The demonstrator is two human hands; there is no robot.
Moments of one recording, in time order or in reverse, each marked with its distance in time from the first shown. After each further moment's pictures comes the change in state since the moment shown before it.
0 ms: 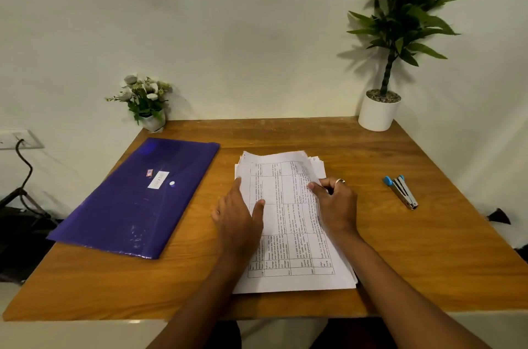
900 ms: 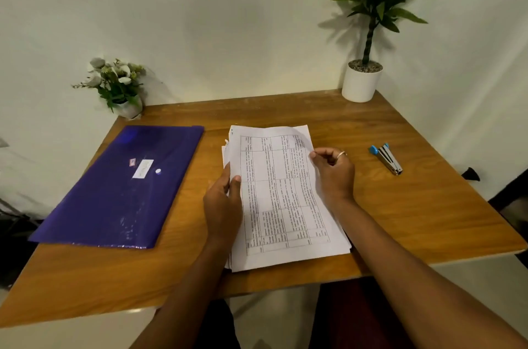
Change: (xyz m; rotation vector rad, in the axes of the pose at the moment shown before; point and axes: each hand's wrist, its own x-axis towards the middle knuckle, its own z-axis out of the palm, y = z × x) left_hand 0.006 -0.027 -0.005 -0.439 -0.038 0.023; right_hand 0.002 -0.006 -0.006 0.324 0.147 0.140
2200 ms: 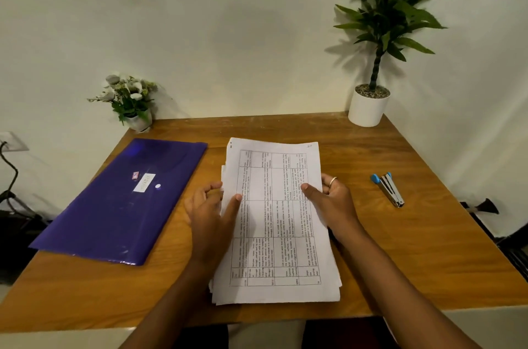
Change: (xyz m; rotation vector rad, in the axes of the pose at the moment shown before) left_hand -0.005 0.042 -0.019 0.273 0.022 0.016; right_hand -0.007 -0.041 -0.028 0.034 -0.429 0.206
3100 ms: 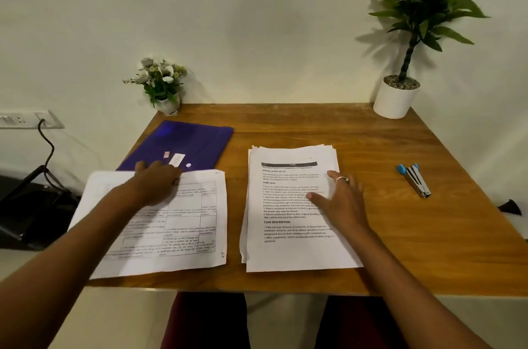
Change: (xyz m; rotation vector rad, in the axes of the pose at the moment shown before) left_hand 0.103 -0.082 -0.148 1.108 -0.622 0.076; right_hand -0.010 0.030 0.029 -0.939 0.143 -0.062
